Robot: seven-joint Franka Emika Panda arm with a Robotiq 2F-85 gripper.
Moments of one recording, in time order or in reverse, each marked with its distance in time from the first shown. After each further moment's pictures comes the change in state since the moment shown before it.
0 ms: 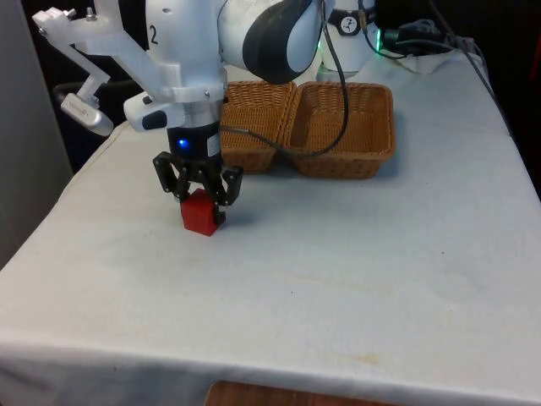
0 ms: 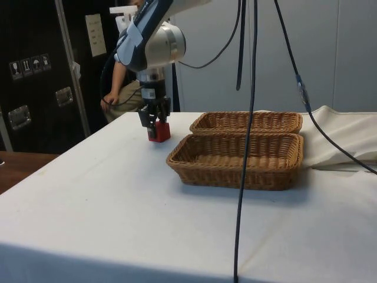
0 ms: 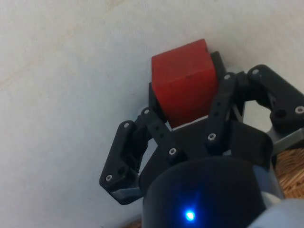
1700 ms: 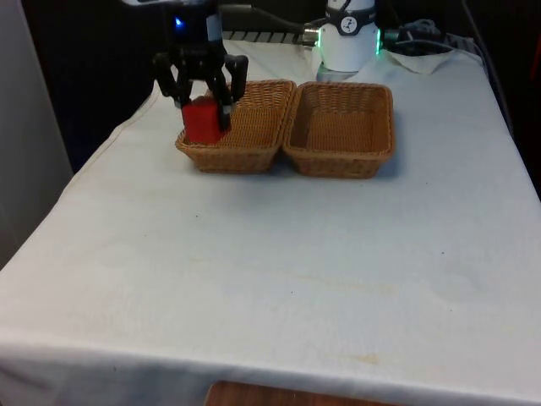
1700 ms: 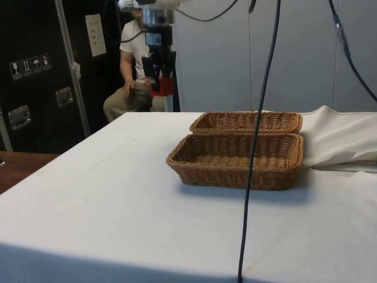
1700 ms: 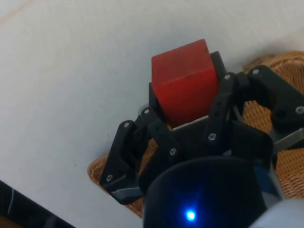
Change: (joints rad) arm 0.094 -0.388 -0.086 -0.228 -0.134 -0.097 0.004
